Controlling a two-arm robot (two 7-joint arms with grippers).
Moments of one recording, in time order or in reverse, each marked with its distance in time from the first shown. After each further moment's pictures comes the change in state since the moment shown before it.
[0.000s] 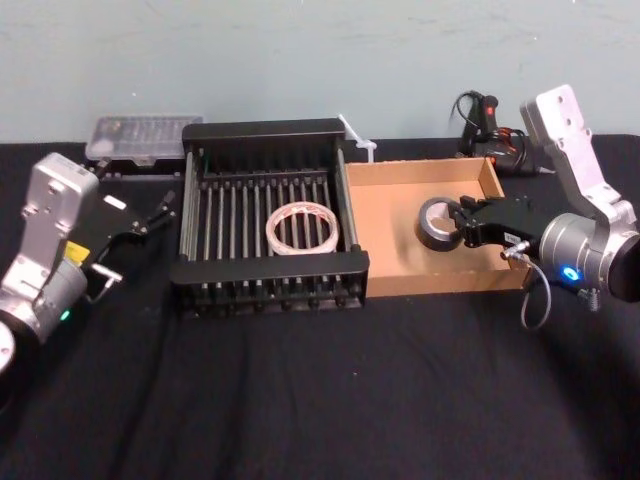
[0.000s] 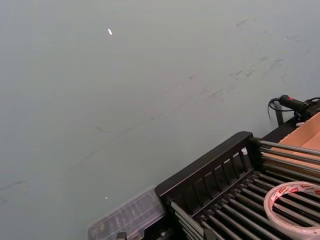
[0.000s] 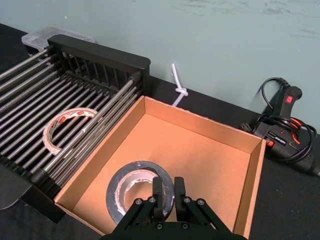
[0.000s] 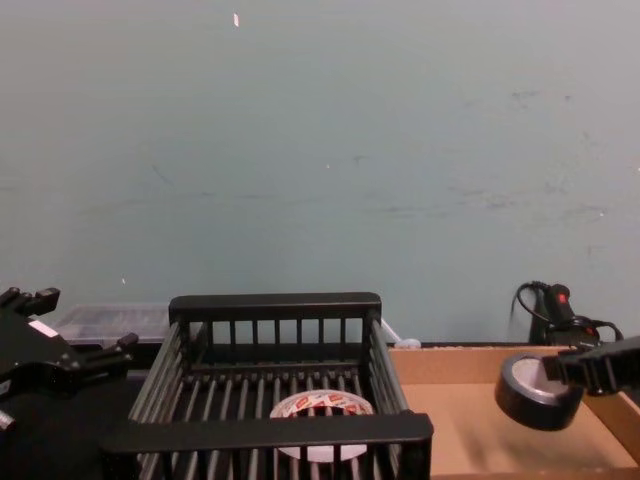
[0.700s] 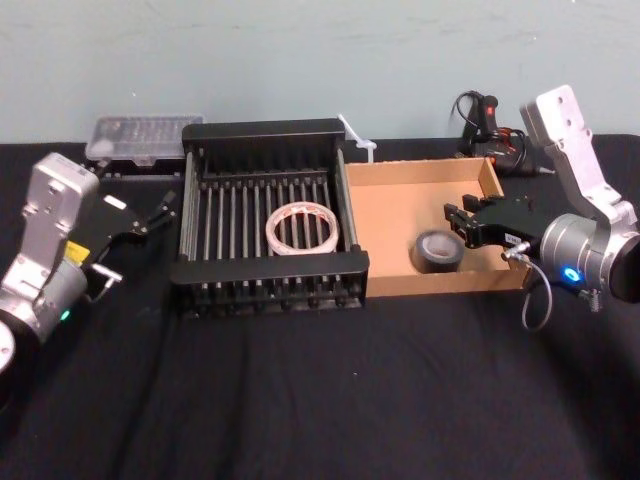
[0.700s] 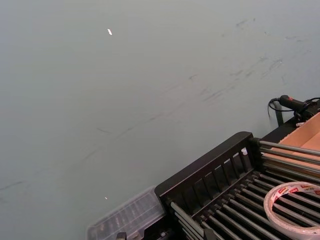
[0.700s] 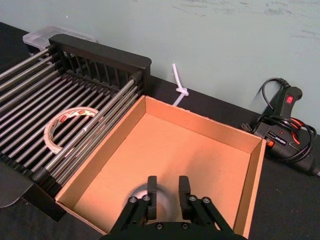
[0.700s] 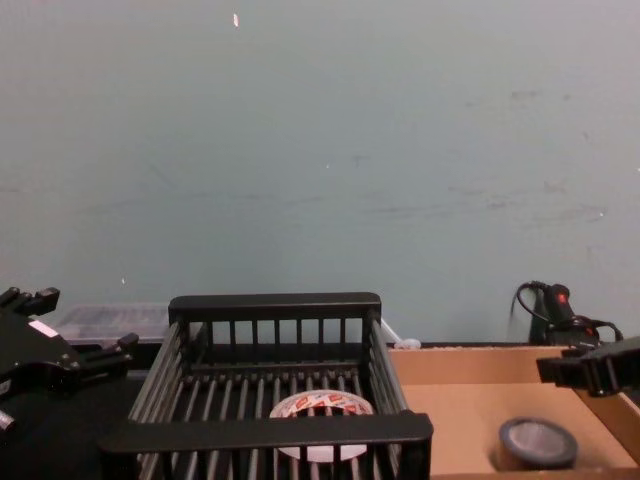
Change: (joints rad) left arm 0.000 0.000 0.000 0.000 0.000 0.000 0.000; right arm -0.002 0.005 -0.003 -0.006 0.000 0.000 0.001
